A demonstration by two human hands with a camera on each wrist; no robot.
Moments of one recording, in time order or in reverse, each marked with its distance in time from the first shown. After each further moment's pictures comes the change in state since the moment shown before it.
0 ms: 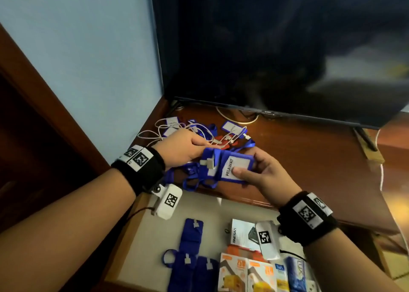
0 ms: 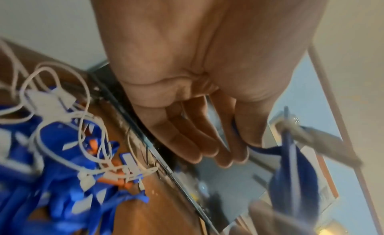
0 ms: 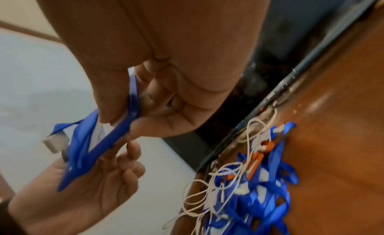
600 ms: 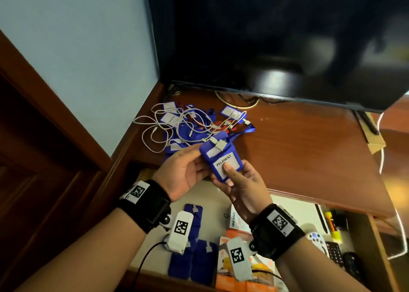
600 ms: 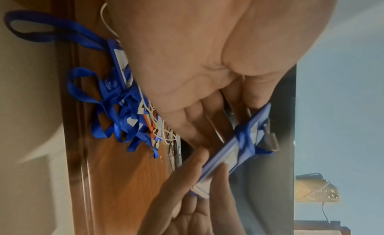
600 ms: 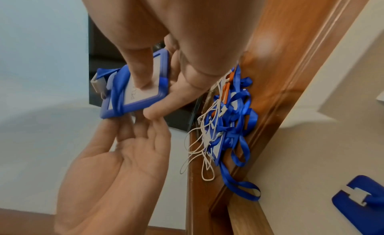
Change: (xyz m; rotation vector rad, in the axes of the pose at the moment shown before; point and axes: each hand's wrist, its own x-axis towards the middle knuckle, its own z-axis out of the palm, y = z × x) left_hand -0.045 -0.033 0.076 -1.200 0.080 -0.173; right_hand -0.025 0.047 0.061 0.753 0.248 0.255
